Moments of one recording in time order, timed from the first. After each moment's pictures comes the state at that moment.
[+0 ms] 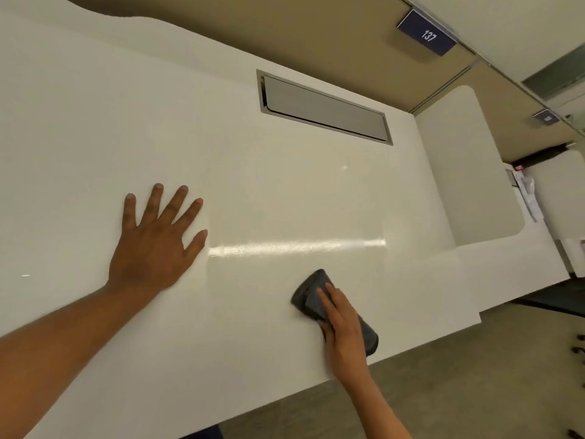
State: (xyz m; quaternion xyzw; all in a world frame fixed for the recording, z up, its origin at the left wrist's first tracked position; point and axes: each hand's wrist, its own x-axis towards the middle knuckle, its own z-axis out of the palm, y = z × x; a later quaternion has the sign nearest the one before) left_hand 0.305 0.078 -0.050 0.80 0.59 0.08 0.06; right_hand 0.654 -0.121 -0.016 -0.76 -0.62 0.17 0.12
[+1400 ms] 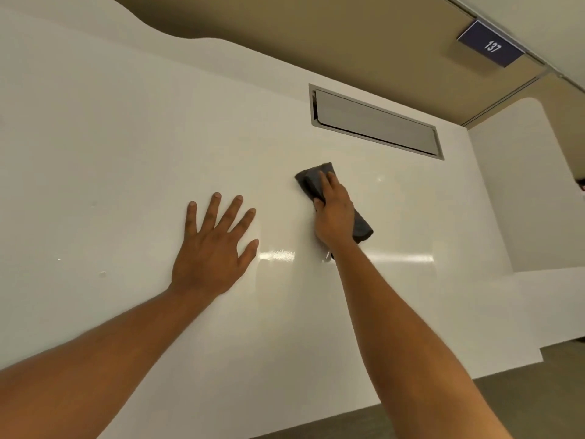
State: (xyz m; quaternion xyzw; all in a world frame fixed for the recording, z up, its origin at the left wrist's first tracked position) left_hand 0.305 0.079 -0.058 0.80 0.60 0.10 0.04; right_hand 0.568 0.167 -0.027 -0.75 -0.65 0.09 0.10
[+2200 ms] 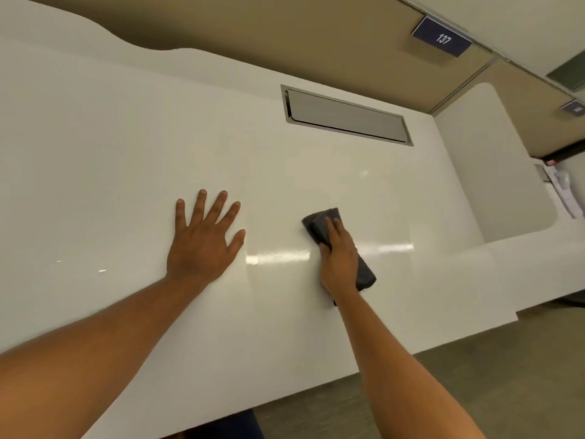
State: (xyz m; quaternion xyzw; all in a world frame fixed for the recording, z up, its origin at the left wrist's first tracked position) left_hand 0.303 0.078 -0.063 0.80 0.59 0.11 0.07; right_hand 0.591 0.024 -0.029 -0.80 -0.56 0.11 0.16
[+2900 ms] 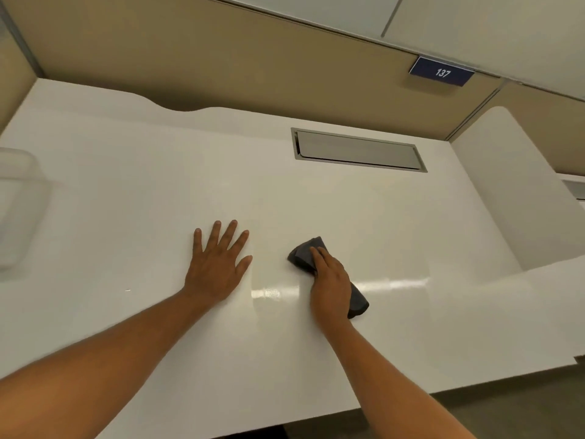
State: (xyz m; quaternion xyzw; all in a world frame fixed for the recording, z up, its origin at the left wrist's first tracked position) left_hand 0.308 0.079 -0.049 0.79 0.59 0.06 0.11; right_hand 0.561 0.015 -0.020 -0.77 -0.60 0.09 0.21
